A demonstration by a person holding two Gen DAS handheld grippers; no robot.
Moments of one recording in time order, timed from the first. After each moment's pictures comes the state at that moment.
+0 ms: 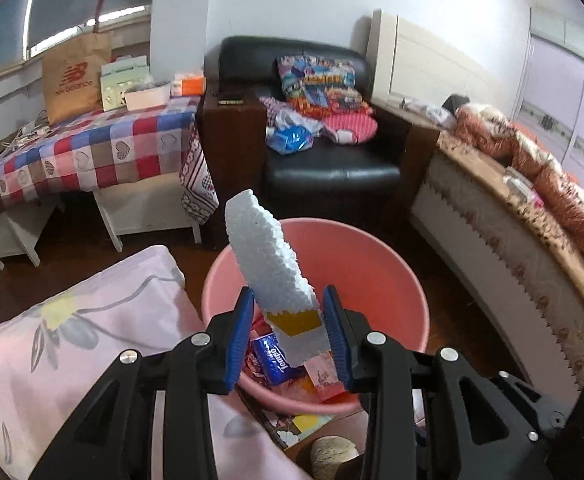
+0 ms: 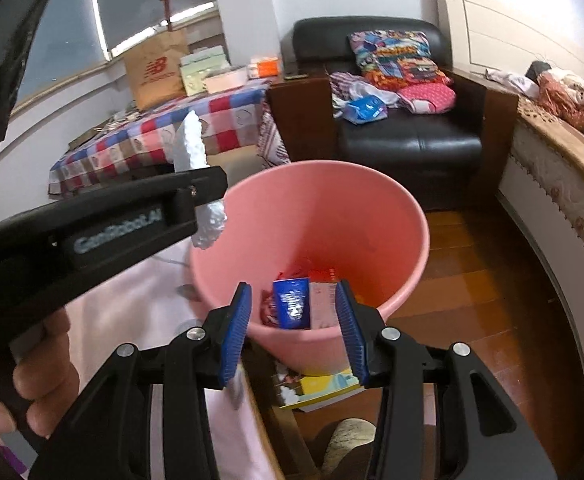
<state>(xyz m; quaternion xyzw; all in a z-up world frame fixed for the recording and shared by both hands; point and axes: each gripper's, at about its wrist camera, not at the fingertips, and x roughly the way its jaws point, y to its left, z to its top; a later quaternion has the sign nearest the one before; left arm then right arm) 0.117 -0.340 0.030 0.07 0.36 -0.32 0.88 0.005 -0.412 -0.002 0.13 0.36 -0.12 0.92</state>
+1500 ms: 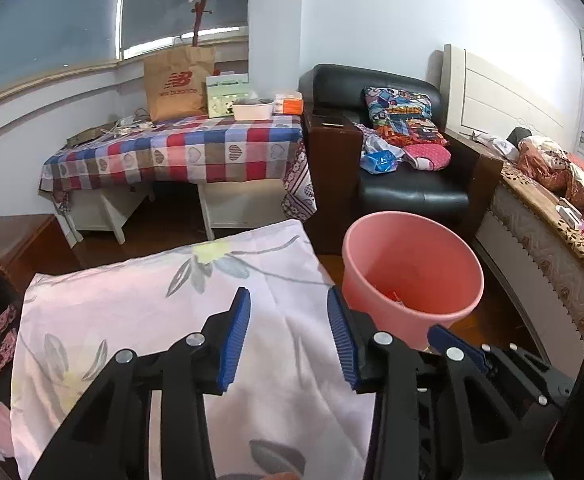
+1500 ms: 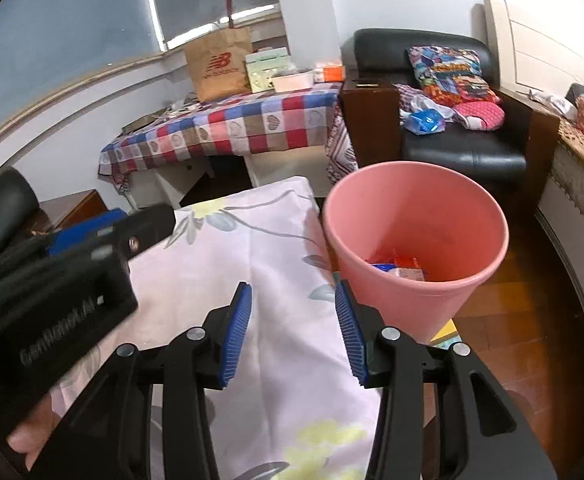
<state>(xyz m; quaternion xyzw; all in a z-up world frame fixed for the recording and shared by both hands) 0.021 -0.176 0.058 0.05 0.31 -0.18 0.93 -0.024 -0.297 0.021 0.10 0.34 -0.04 0.93</state>
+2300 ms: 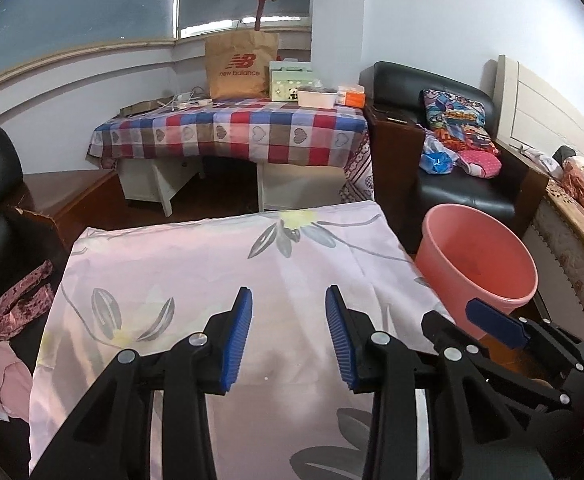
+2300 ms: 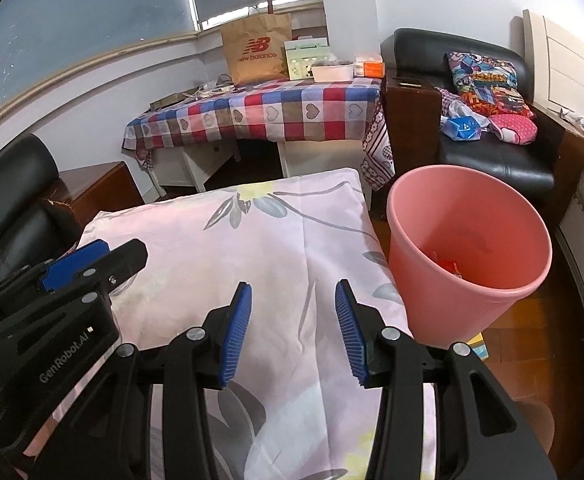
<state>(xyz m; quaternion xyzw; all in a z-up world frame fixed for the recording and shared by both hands) 0.018 -0.105 0.035 0.02 0.33 -0.09 0.94 -0.007 -0.251 0.017 0.07 0.35 0.01 0.93</state>
